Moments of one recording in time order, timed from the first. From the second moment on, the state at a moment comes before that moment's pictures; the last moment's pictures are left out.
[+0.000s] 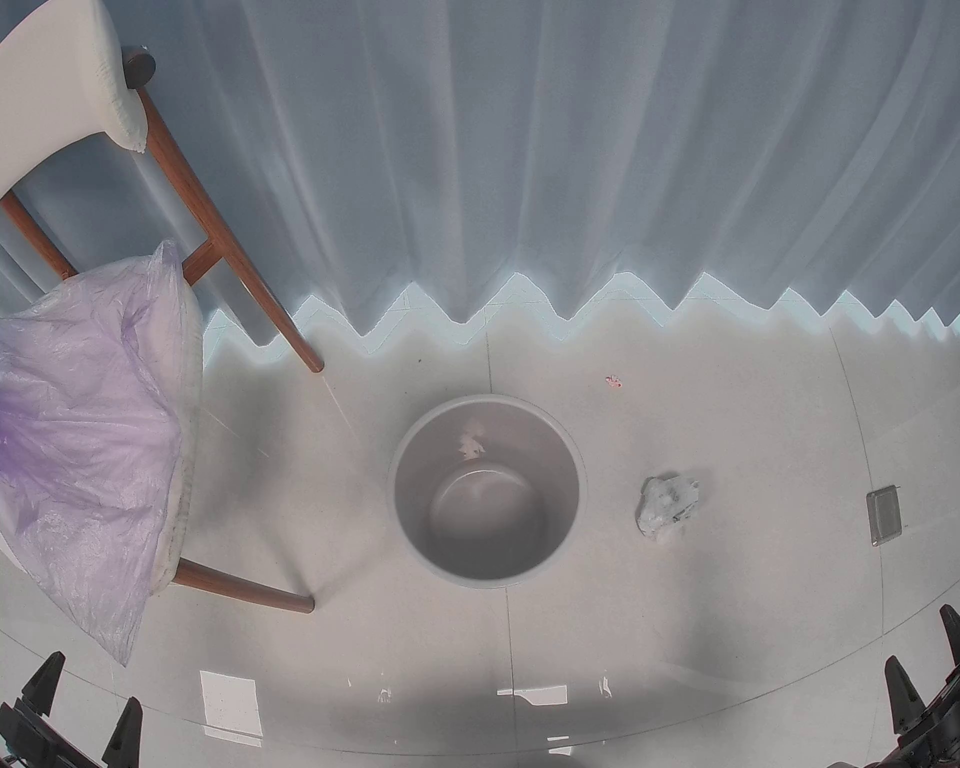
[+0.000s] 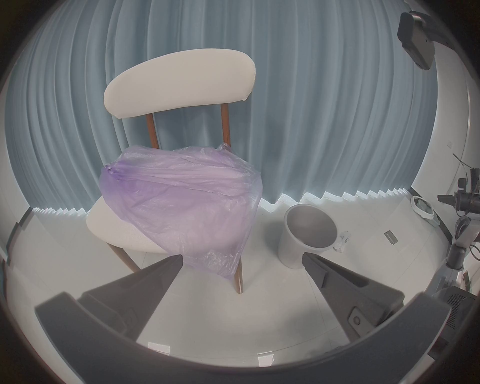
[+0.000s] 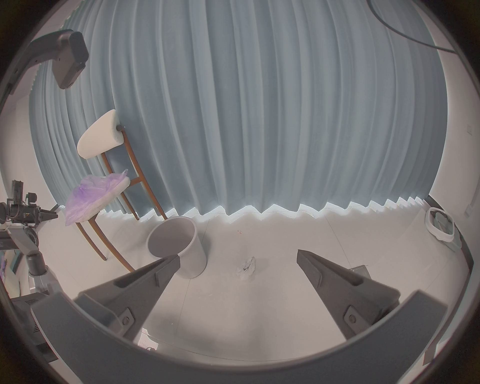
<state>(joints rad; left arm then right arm) 0.00 0.02 -0.02 0.04 -0.08 0.02 0.00 0.02 -0.02 0.00 0.02 0.00</state>
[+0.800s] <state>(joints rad) 0.00 0.02 -0.02 0.03 -0.08 0.03 0.00 0.02 -0.02 0.00 0.02 0.00</state>
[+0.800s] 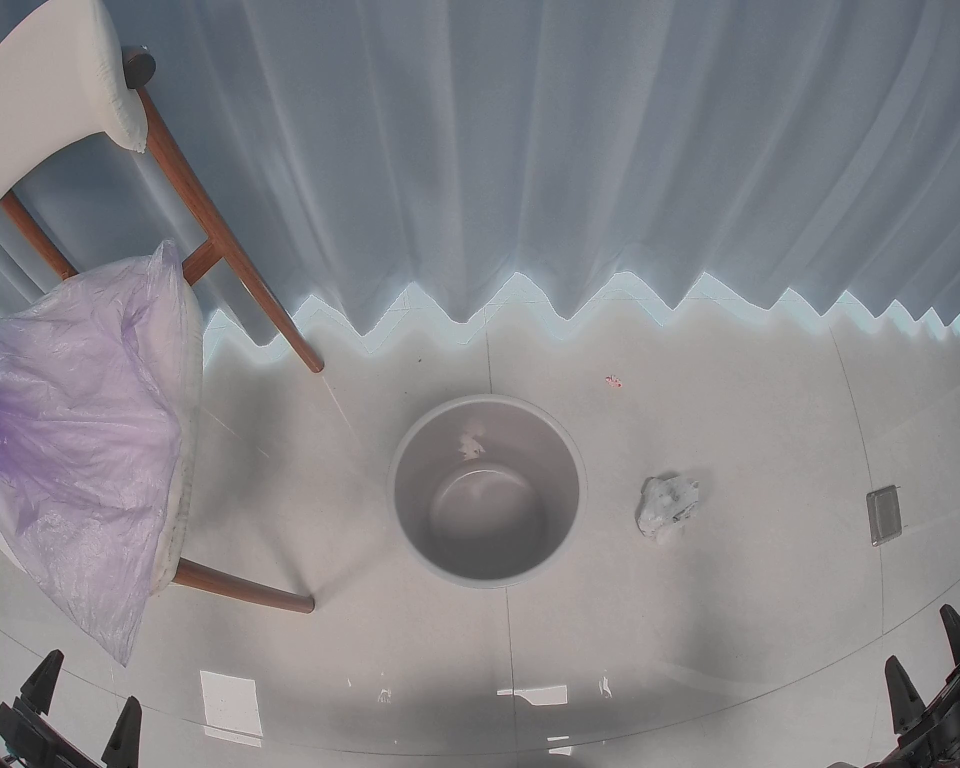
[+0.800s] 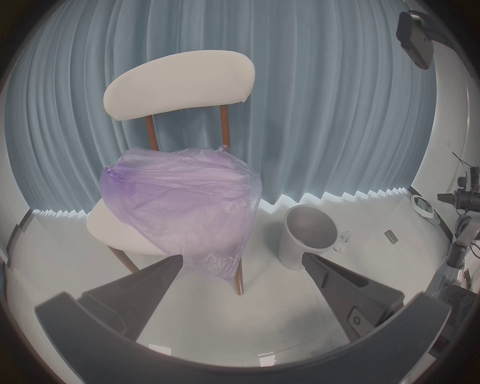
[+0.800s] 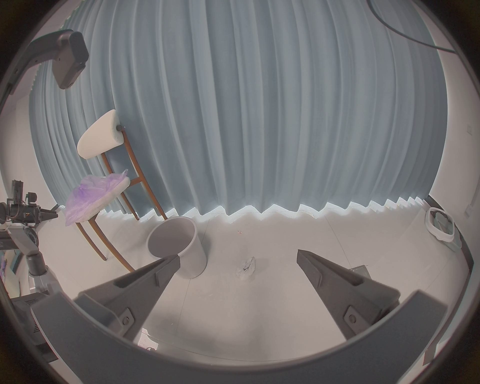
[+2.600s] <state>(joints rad) 0.00 0.02 -0.07 -0.20 -0.25 0.09 0.00 0.02 -0.02 0.00 0.02 0.00</state>
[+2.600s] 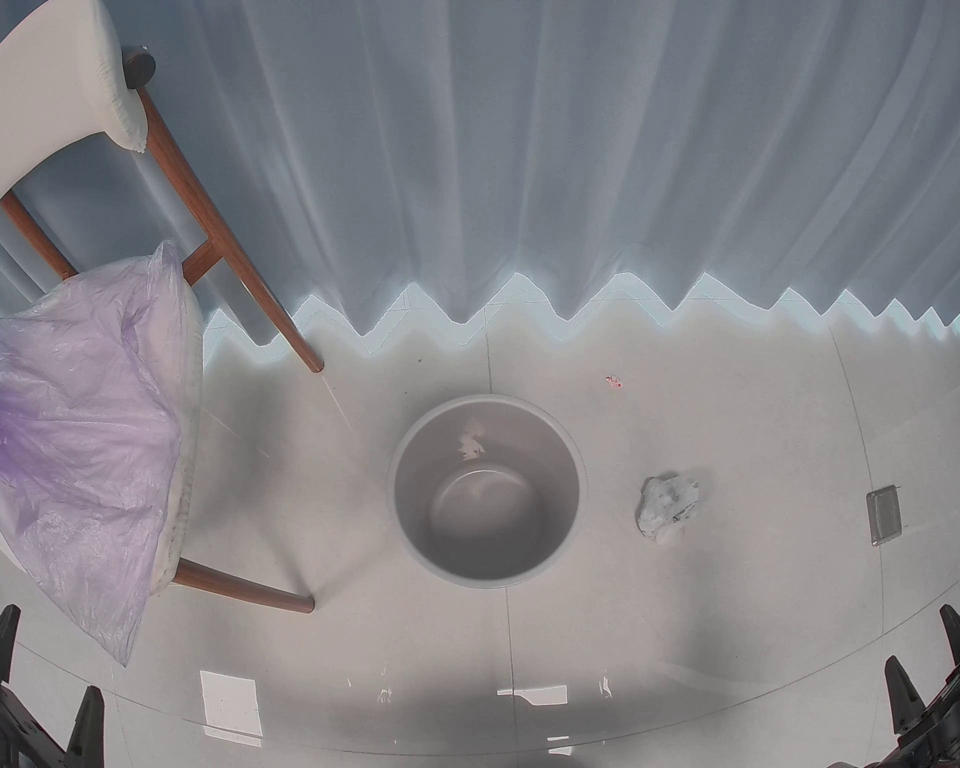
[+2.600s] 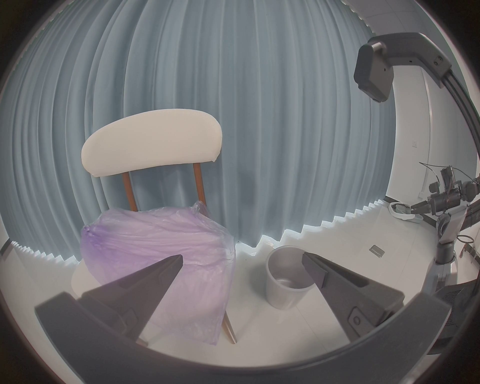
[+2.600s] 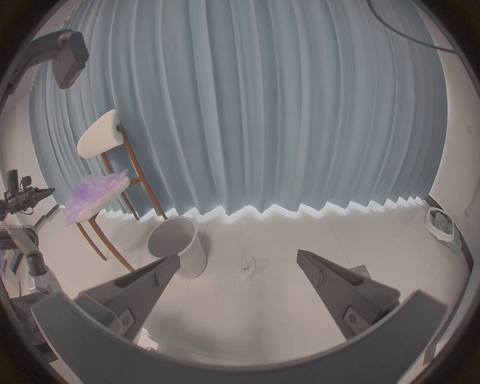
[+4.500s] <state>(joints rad) -0.08 0.61 -0.42 -0.17 -0.40 0.38 0.00 0.02 -0.02 0.00 0.02 0.00</state>
